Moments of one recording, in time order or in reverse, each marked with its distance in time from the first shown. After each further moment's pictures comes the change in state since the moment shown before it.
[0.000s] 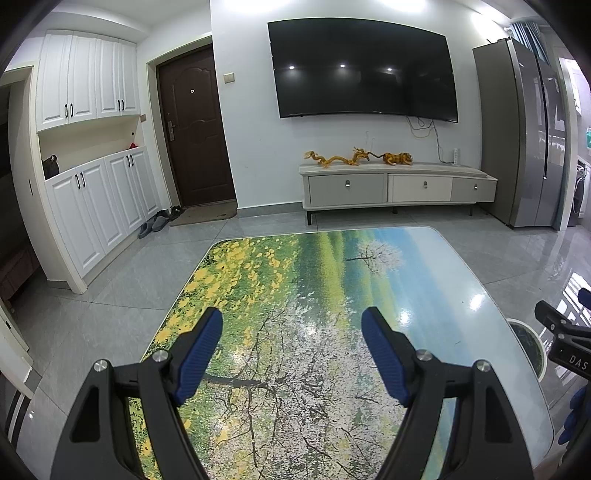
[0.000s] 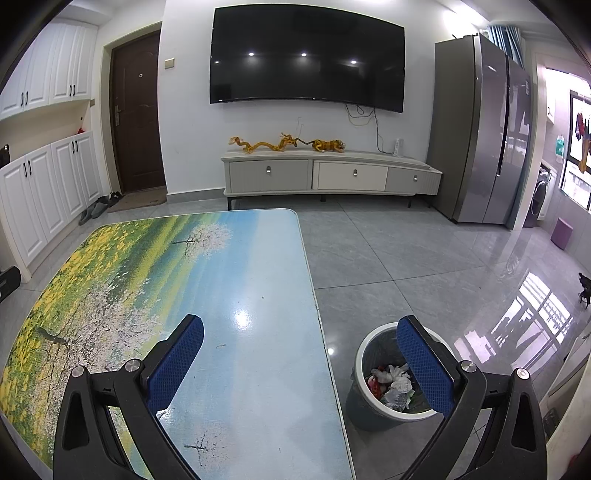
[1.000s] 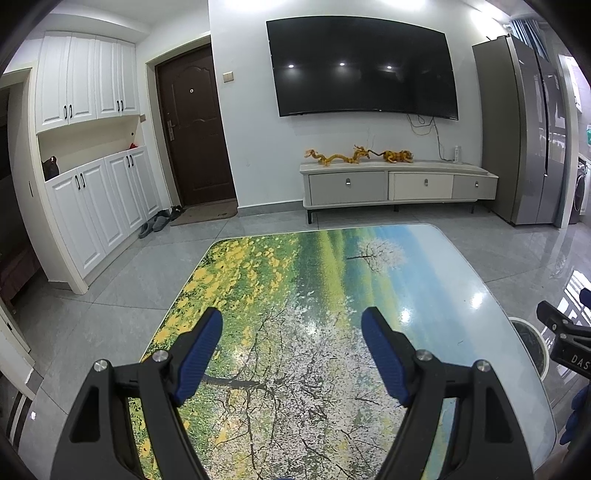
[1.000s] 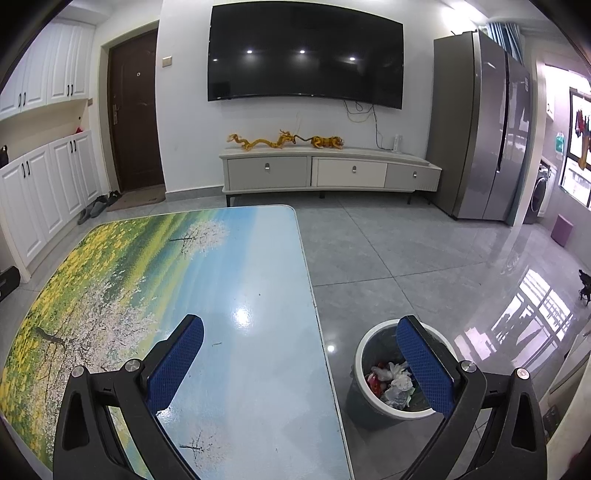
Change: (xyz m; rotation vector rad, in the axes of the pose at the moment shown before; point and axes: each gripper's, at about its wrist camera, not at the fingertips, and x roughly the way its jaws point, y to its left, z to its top) left arm 0.006 -0.002 0.002 0.006 0.006 0.002; right arm 0.002 -0.002 -0.001 0.007 0.010 -0.002
